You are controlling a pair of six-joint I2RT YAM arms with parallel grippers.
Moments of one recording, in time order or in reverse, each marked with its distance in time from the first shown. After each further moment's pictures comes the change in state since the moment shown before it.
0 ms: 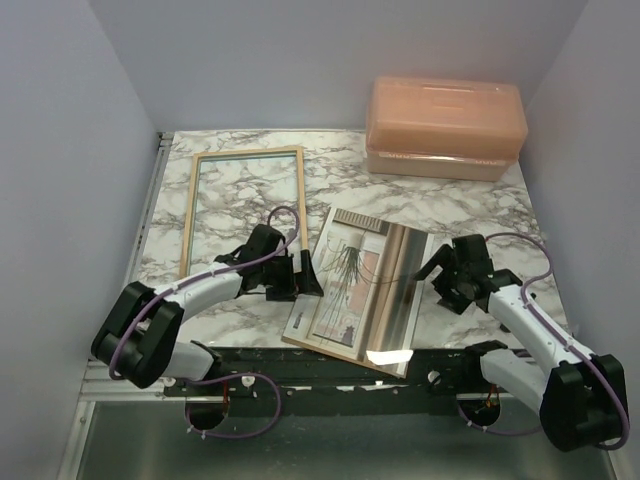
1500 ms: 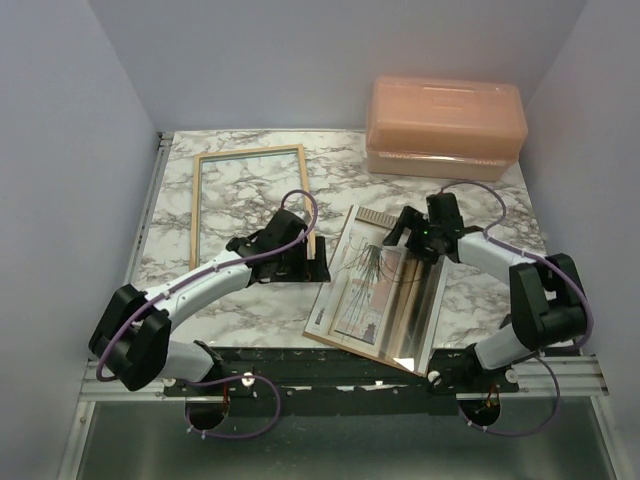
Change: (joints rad) left arm -0.158 0.001 0.253 -0.220 -0.286 0.029; right arm 0.008 0.519 0.237 0.382 -0.170 -0.280
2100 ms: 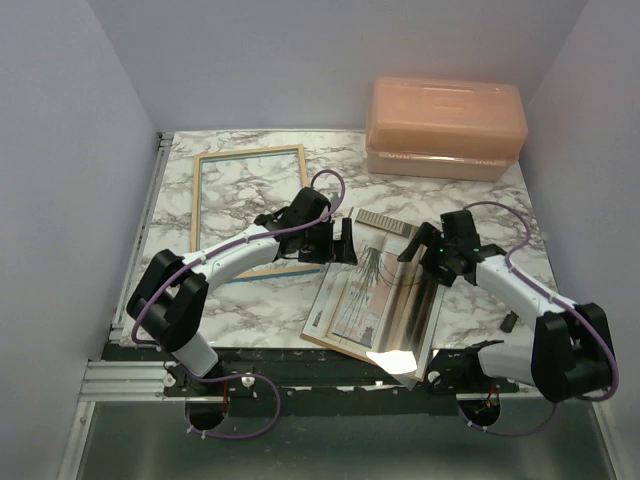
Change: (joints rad) left arm -0.007 0.236 0.223 0.065 0.130 0.023; right arm 0.045 -0.219 -0.077 -0.191 0.082 0.085
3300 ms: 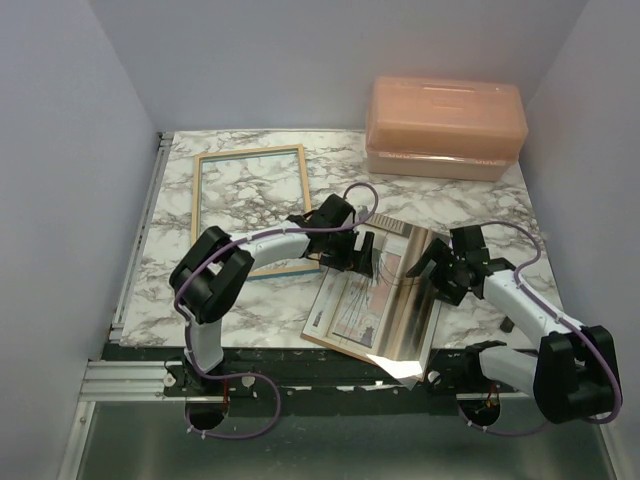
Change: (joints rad) left arm -0.071 0.297 0.147 0.077 0.100 0.116; right arm -0.094 -0.161 -0.124 -0.134 -0.026 0.061
